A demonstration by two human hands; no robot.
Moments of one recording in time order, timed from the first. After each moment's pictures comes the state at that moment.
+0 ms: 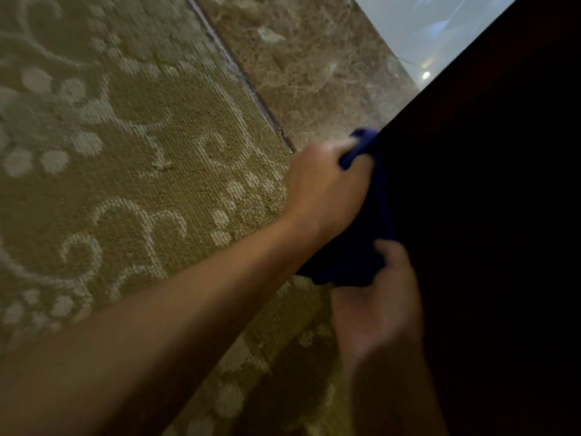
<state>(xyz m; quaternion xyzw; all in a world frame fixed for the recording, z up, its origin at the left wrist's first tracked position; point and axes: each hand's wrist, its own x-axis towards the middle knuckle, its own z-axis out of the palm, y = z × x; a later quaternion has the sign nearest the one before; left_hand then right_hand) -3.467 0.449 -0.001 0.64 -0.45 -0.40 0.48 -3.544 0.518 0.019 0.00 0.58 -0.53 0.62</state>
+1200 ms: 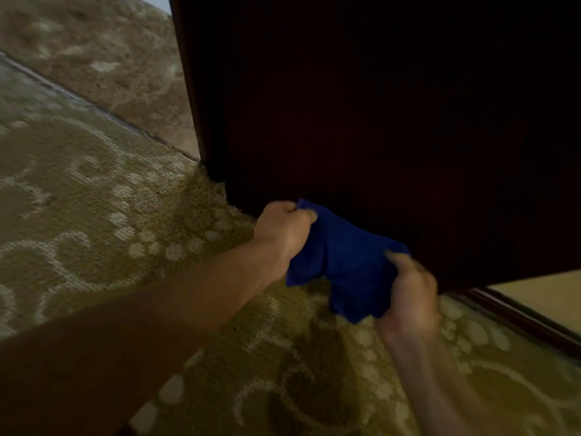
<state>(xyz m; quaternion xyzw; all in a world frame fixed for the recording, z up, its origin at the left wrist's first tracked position) -3.603 0.584 0.012 0.61 -0.37 -0.66 0.24 -3.732 0.679 0.013 -0.01 0.67 -0.59 0.45</state>
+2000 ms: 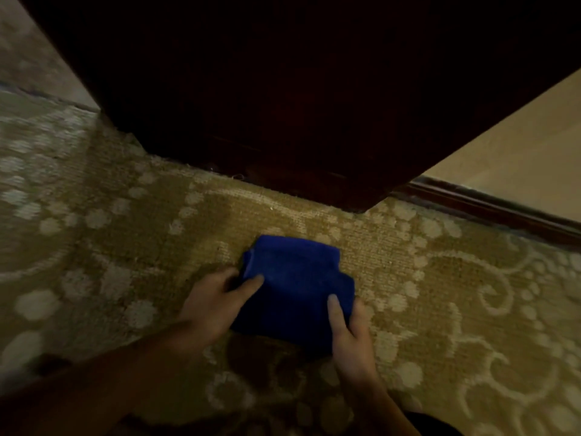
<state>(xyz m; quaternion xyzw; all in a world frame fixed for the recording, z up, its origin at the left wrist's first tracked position) -3.568 0.717 -0.078 0.60 -0.55 -0.58 -0.03 -3.722 0.850 -0.092 -0.10 0.82 -0.35 0.45</state>
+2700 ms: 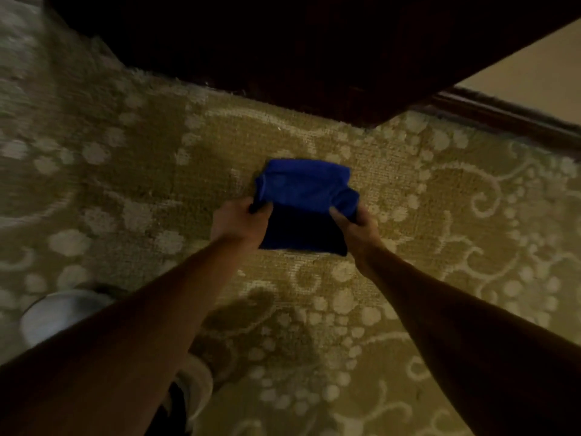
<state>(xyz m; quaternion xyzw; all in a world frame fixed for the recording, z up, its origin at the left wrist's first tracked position) -3.575 0.704 -0.074 0.63 -0.56 -0.53 -0.11 -3.734 0.822 -0.086 -0.02 0.81 -0.35 0.47</state>
